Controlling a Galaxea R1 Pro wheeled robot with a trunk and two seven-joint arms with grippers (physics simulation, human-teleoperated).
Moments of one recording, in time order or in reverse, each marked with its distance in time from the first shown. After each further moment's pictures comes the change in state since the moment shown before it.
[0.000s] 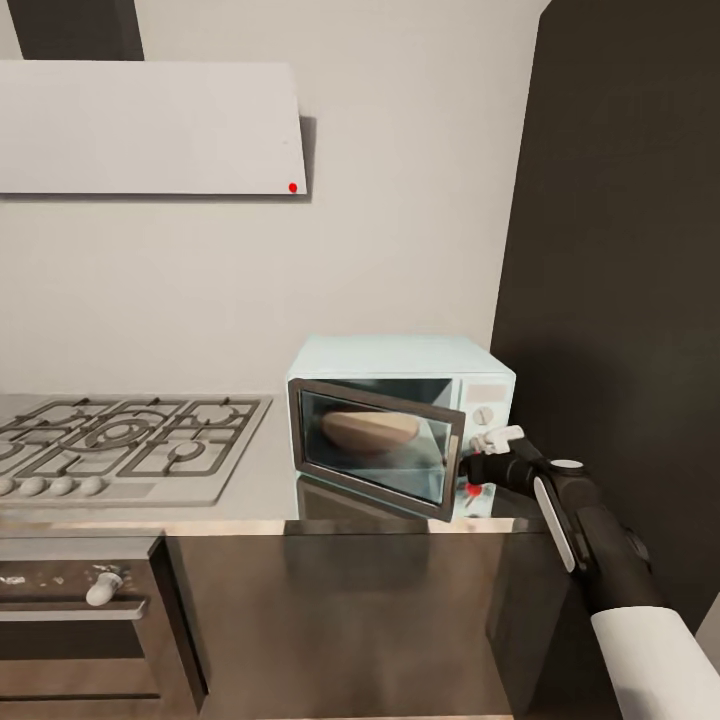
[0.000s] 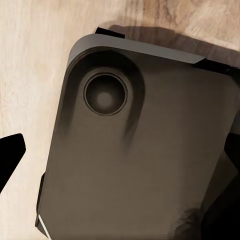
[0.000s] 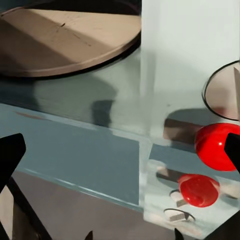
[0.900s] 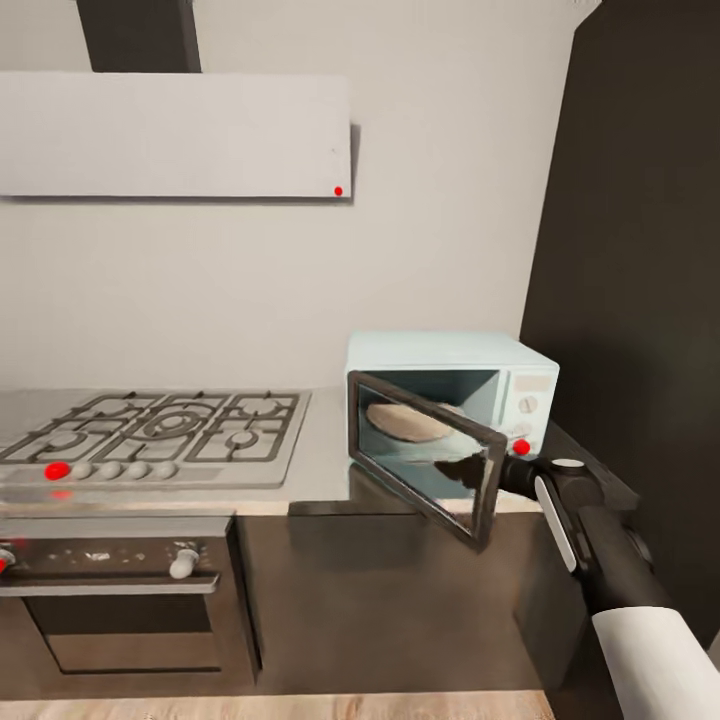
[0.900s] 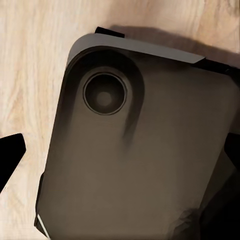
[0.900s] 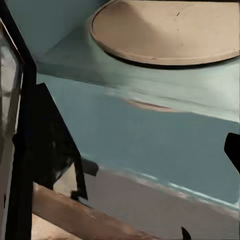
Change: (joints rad) left arm 0.000 -0.001 0.003 0.000 0.001 0.000 0.000; right arm 0.000 -0.003 0.002 -0.006 -0.008 0.019 0.089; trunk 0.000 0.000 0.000
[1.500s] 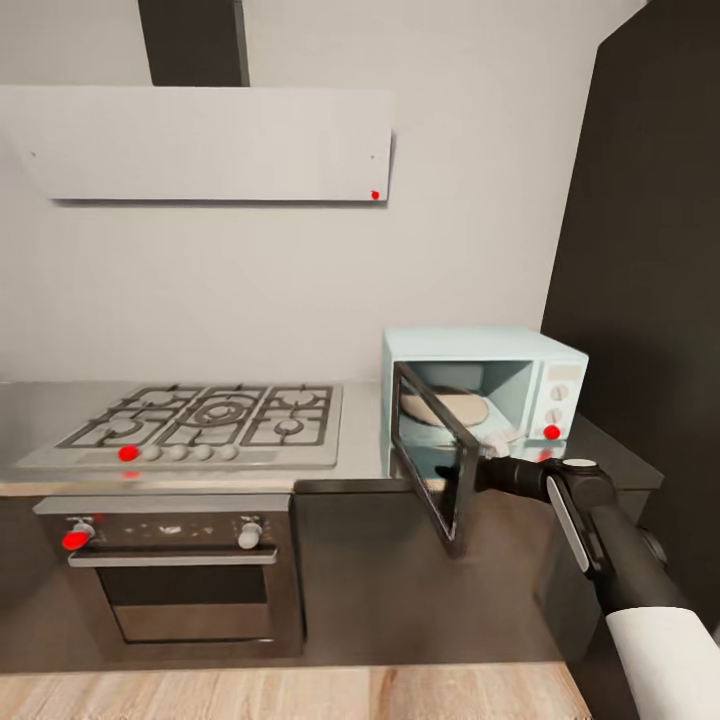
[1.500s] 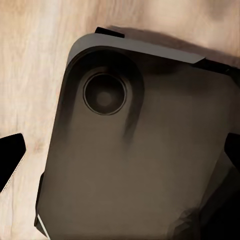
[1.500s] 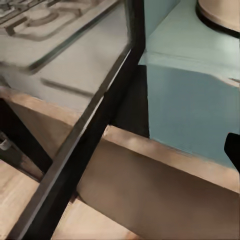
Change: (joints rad) left arm 0.000 0.000 0.000 0.000 0.000 -0.001 0.000; right arm 0.000 -0.043 -0.002 0.004 0.009 0.001 0.149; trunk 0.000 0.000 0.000
